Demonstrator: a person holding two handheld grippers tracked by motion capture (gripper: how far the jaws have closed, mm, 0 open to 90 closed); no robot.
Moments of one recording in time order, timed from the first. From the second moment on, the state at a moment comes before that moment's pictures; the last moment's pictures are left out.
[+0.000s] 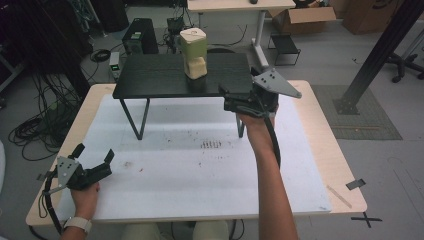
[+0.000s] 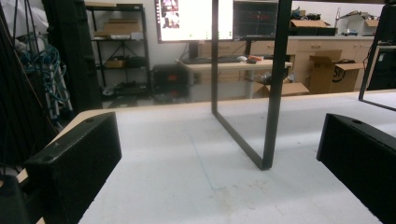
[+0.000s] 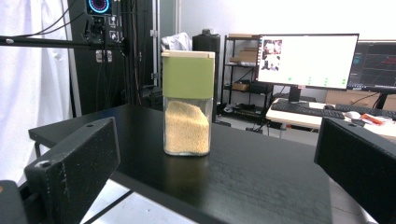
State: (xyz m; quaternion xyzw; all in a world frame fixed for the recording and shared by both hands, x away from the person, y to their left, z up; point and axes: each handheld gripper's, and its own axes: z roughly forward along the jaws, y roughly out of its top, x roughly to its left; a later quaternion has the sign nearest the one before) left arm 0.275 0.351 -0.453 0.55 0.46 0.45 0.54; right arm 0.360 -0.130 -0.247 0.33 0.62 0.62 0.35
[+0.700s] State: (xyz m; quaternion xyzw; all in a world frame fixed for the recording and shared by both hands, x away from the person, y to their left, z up) left arm 0.275 0.351 -0.453 0.55 0.46 0.45 0.54; right arm 0.315 -0.169 -0.299 0.34 0.57 0.64 0.38
